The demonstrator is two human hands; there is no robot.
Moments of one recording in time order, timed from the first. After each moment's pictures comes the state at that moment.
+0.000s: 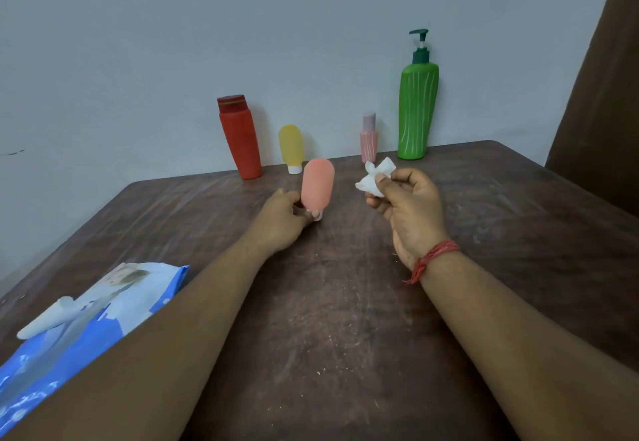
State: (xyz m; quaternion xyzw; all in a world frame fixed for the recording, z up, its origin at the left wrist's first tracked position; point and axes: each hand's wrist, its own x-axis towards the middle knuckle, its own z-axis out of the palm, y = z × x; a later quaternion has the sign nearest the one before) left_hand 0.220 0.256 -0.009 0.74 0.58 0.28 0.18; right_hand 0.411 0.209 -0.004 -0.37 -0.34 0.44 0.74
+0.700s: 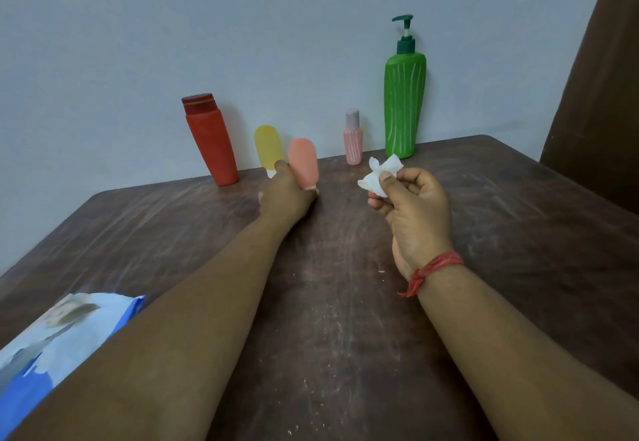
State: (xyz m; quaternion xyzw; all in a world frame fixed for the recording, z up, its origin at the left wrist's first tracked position) left_hand 0.272 0.350 -0.022 0.68 0.65 0.33 0.12; right_hand 0.431 0.226 -0.009 -0.39 -0.30 0.40 0.77
